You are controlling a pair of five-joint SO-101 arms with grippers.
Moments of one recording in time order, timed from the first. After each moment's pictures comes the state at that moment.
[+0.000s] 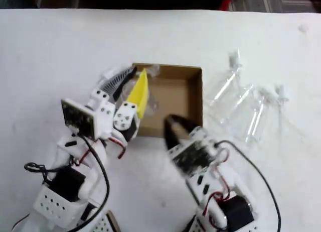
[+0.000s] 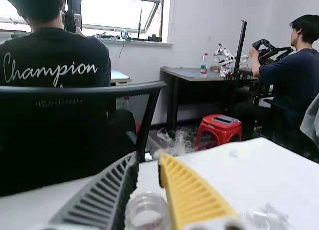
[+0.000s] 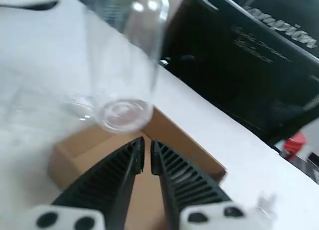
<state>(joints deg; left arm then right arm) 23.0 -73.1 62.3 17.1 5.4 -30.9 -102.2 76.7 46.5 25.2</state>
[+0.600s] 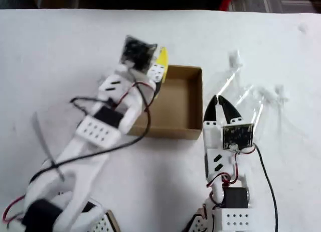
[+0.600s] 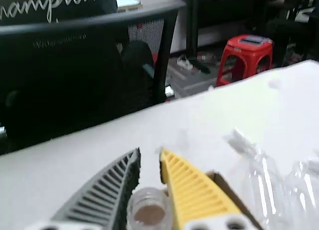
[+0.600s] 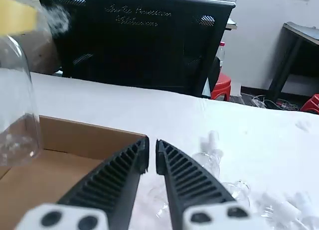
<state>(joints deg) 20.5 -22.9 39.6 6.7 -0.1 -3.7 -101.8 94.5 20.5 9.8</state>
